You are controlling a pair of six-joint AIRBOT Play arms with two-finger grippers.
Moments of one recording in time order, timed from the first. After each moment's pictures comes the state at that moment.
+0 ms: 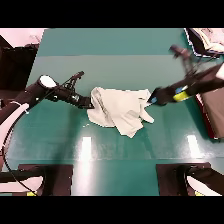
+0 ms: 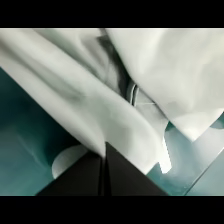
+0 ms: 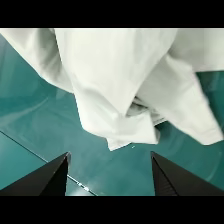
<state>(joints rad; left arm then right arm) -0.22 -1.43 1.09 0.80 -1.10 -1.12 0.27 -1.05 1.18 -1.11 1.38 1.58</state>
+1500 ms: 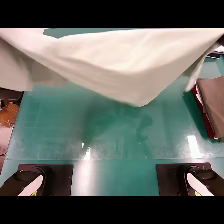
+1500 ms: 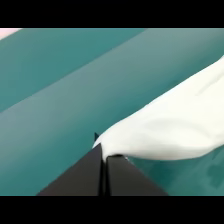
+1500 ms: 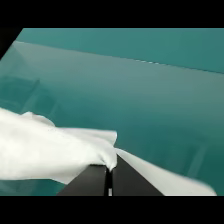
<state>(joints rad) -0.13 -0.90 1.90 1.22 -1.44 -1.23 0.06 -0.89 1.75 -1.17 1.39 1.59</state>
